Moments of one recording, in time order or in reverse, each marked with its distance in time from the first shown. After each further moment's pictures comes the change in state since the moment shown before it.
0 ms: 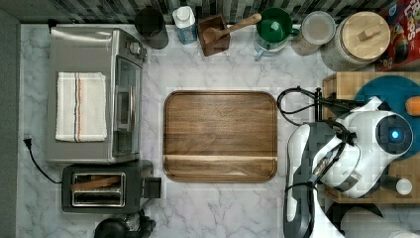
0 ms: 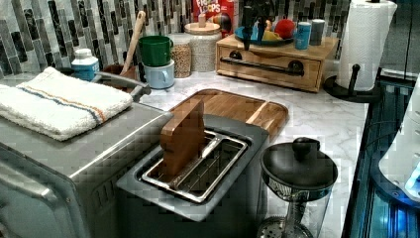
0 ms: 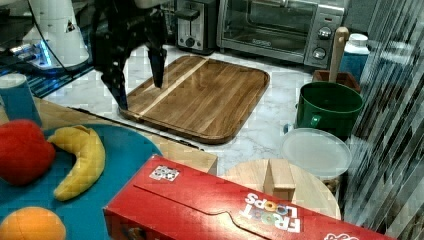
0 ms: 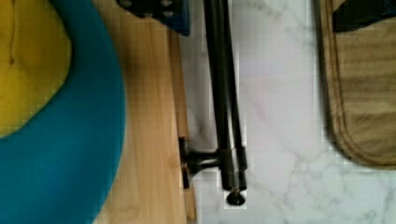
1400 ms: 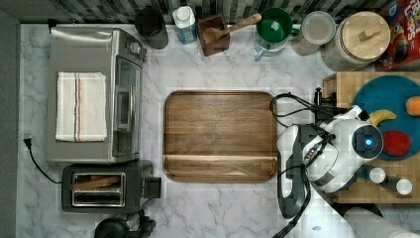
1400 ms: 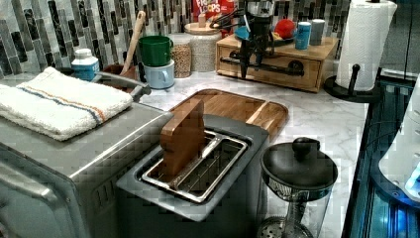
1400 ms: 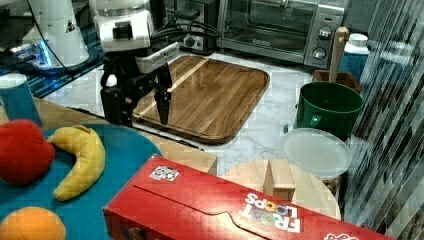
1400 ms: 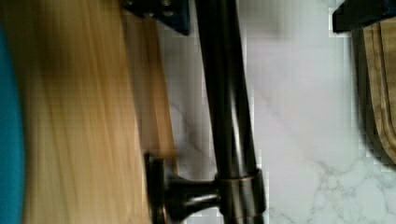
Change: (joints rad) arm -0.062 0.135 0.075 -0.086 0.102 0.220 -0.047
